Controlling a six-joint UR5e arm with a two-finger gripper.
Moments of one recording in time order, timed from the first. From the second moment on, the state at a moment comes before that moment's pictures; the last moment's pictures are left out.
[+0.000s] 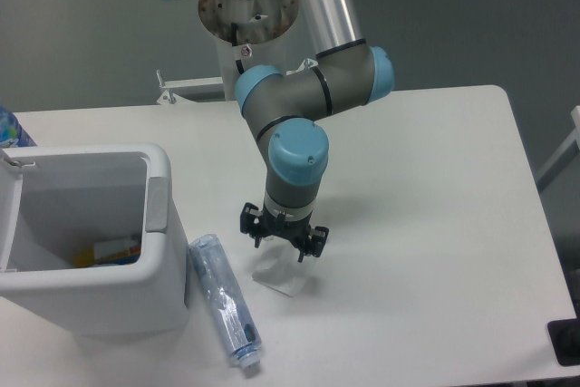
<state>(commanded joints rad) 2.35 -2.03 -1.73 -0.88 1.48 0.65</state>
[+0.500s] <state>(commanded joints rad) 2.34 -2.02 -1.73 -0.89 1.47 0.62</state>
